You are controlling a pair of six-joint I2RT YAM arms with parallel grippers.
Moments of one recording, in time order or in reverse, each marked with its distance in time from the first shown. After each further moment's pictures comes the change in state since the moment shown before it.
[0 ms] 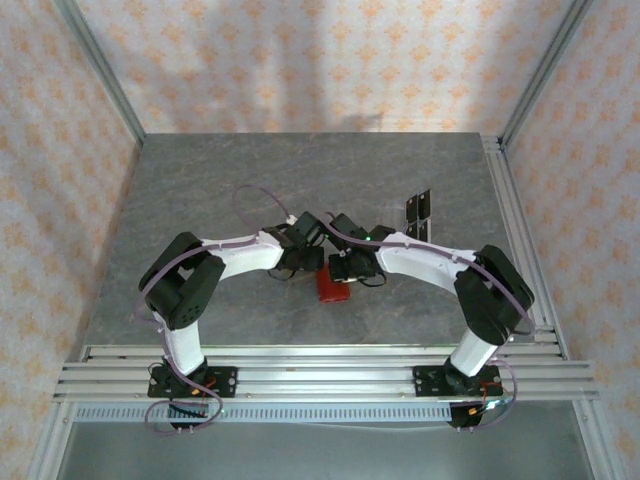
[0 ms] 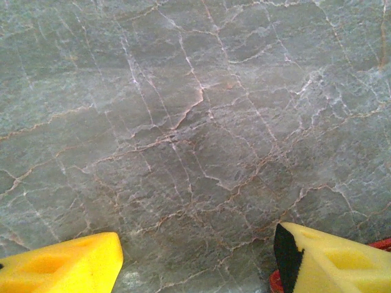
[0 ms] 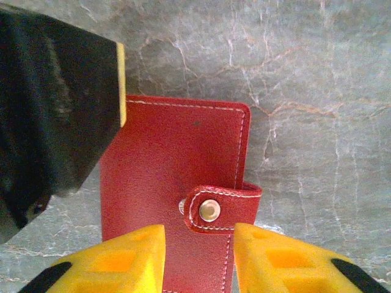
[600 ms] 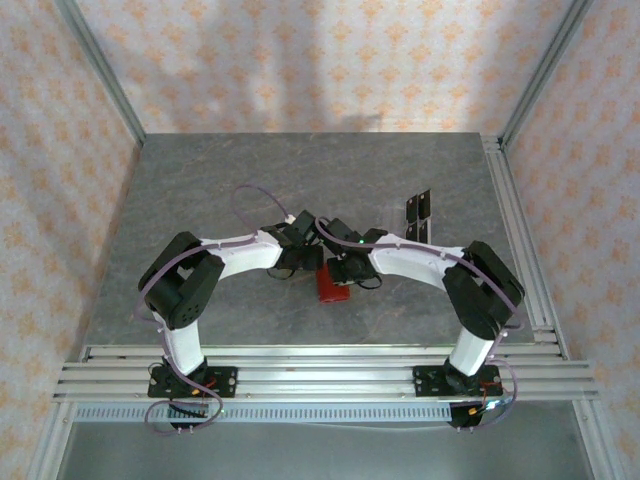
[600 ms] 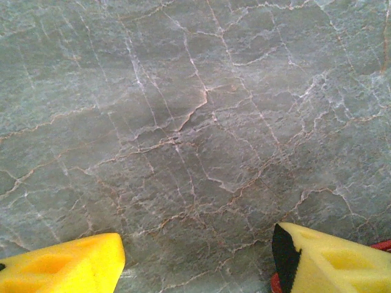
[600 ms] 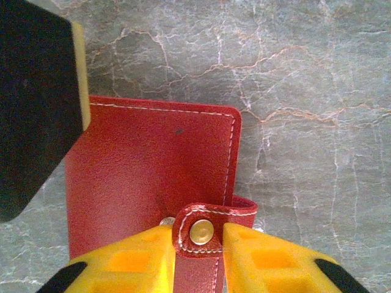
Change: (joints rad) left arm 0.008 0.000 0.000 0.001 0.013 -0.007; right arm 0.017 0.065 0.004 0.010 0.053 -0.014
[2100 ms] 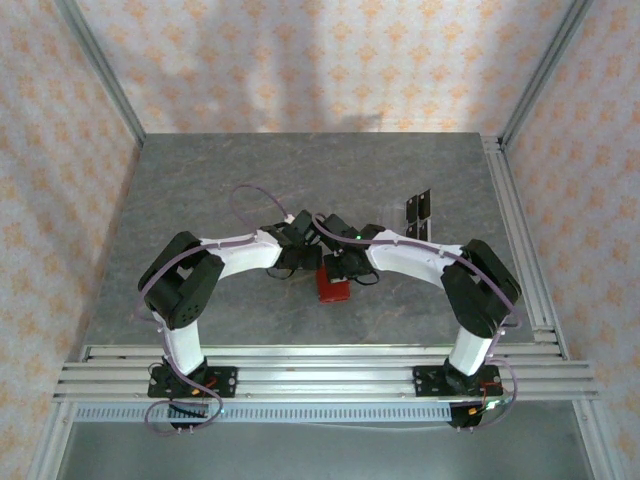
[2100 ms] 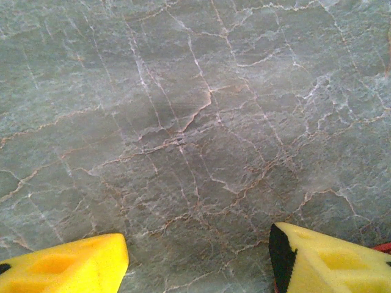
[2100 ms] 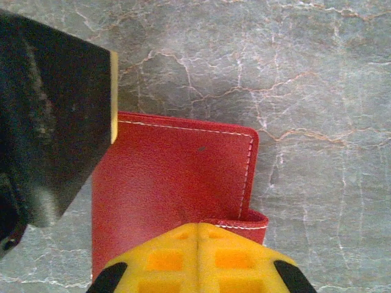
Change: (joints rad) left arm 0.005 0.000 0.000 0.000 0.004 0.000; right arm 0.000 0.016 0.052 -0.021 -0.014 -0.022
